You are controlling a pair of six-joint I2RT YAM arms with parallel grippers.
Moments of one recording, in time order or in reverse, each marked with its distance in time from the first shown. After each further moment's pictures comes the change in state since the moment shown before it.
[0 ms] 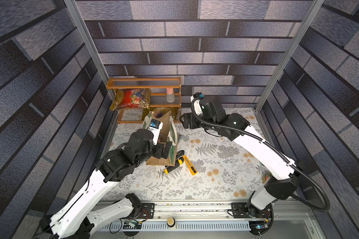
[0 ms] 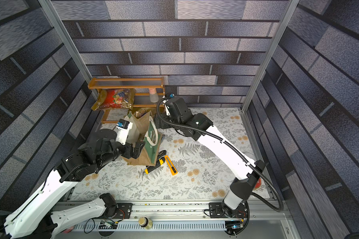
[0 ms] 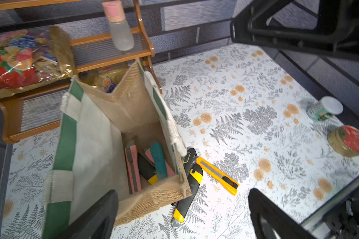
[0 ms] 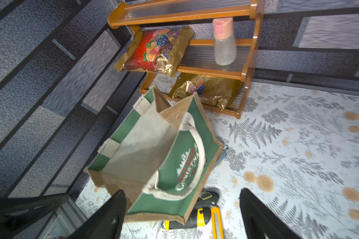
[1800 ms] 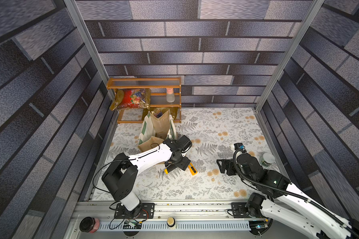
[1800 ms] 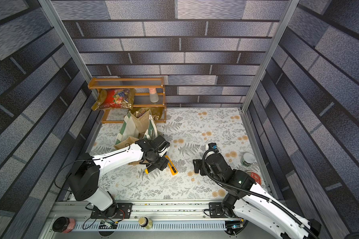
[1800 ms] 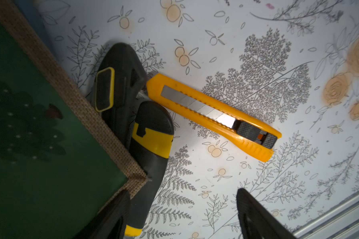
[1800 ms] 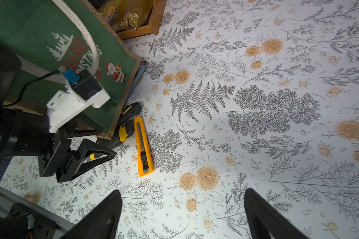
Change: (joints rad) left arm 0.025 0.692 -0.186 0.161 0.285 0.028; right arm 0.001 -0.909 -1.131 0.060 0.140 0.206
